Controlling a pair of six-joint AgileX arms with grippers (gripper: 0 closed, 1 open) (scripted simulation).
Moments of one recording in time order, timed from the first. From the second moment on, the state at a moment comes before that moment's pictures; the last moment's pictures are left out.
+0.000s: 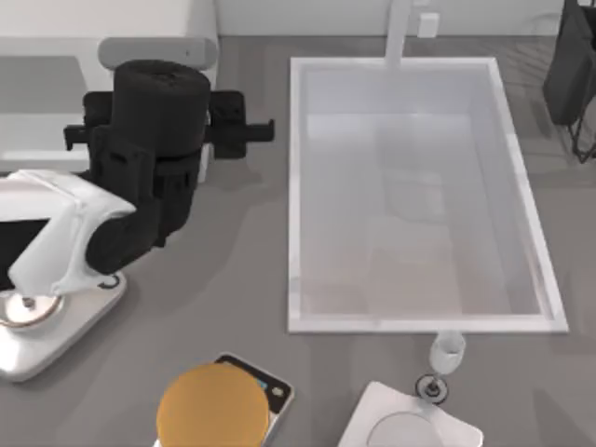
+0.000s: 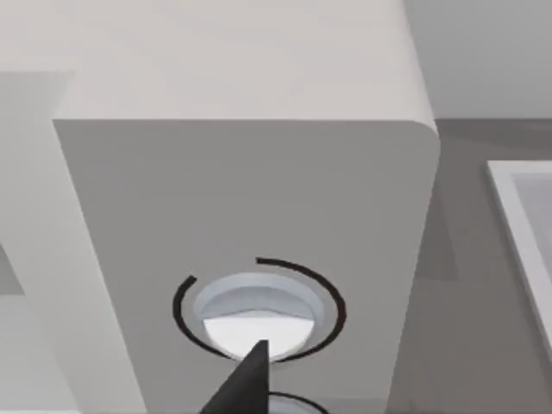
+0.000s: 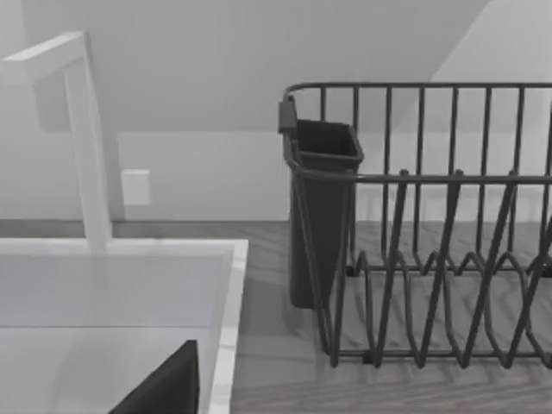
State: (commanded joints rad) left arm -0.59 1.61 0.84 0.37 -0.52 -0.20; right arm 0.00 0.00 0.00 0.00 0.00 0.00
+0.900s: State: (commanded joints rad) left arm -0.59 2.05 0.69 0.97 -0.52 -0.20; right arm 0.00 0.00 0.00 0.00 0.00 0.00
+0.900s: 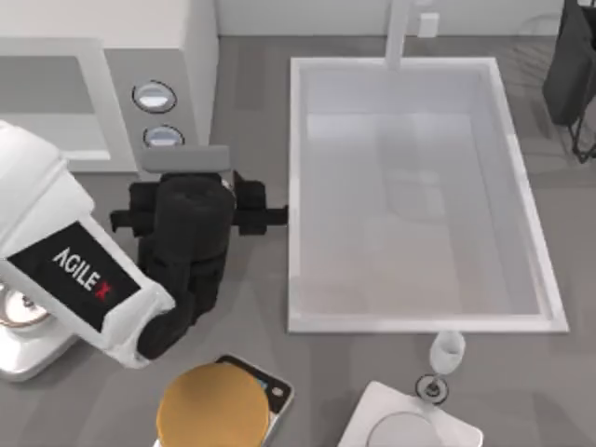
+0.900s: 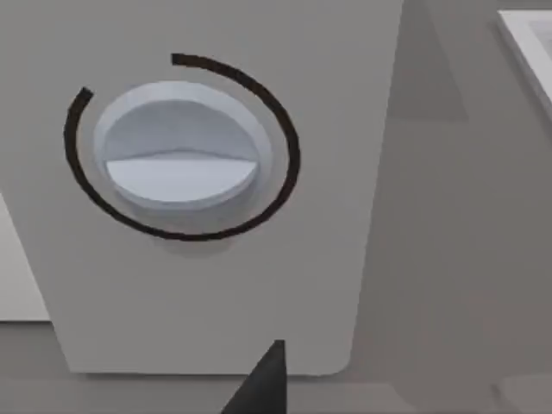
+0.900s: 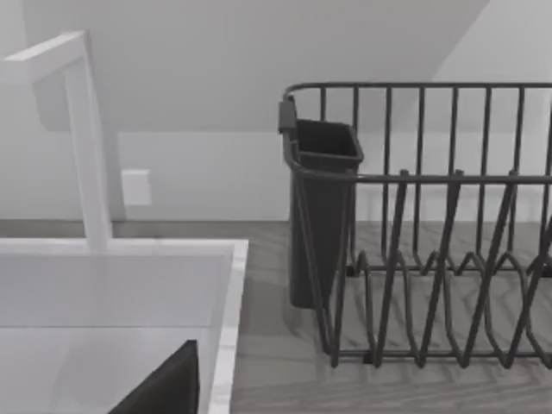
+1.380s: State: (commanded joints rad) left arm -0.59 2.09 0.67 1.02 -0.51 -0.20; right arm 0.00 0.00 0.00 0.00 0.00 0.00
